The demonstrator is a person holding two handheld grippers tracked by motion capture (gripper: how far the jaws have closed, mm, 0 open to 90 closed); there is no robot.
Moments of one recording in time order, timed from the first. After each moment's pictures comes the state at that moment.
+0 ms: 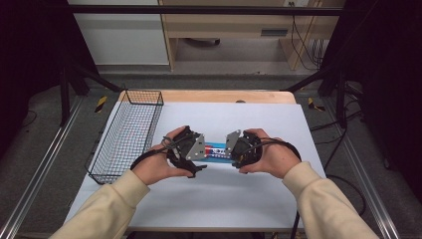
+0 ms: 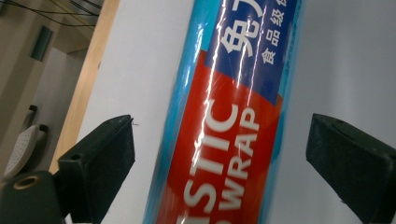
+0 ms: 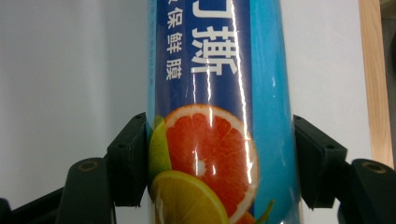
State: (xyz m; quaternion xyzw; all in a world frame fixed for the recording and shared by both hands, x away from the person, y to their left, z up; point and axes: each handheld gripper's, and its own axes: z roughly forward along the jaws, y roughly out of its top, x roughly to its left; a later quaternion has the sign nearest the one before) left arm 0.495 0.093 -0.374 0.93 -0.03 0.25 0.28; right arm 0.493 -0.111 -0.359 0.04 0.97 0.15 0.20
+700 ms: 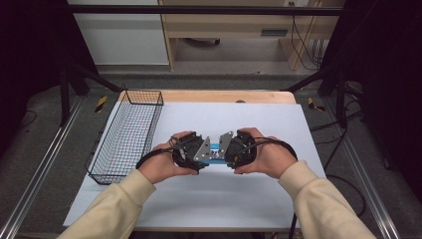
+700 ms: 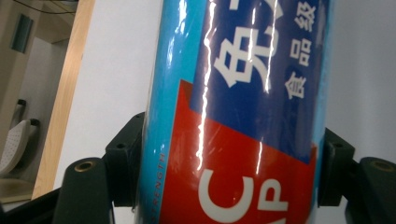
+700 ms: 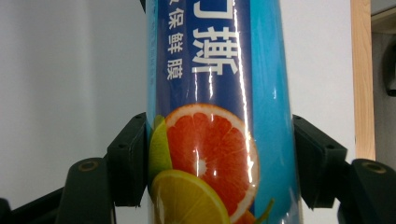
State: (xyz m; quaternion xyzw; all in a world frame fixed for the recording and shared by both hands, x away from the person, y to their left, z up) left arm 0.497 0.084 -0.381 0.94 -0.04 0.24 0.25; right arm 0.484 -0.095 -0.347 0.02 0.97 0.14 0.21
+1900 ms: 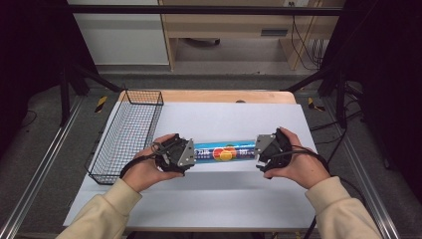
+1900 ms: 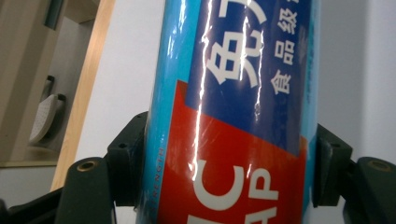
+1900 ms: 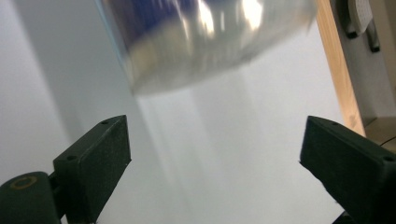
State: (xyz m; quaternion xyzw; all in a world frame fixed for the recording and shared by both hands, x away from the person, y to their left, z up) left arm 0.482 0.124 -0.375 0.93 0.00 0.28 0.23; right arm 0.480 -0.185 -0.369 0.14 0.94 0.16 0.27
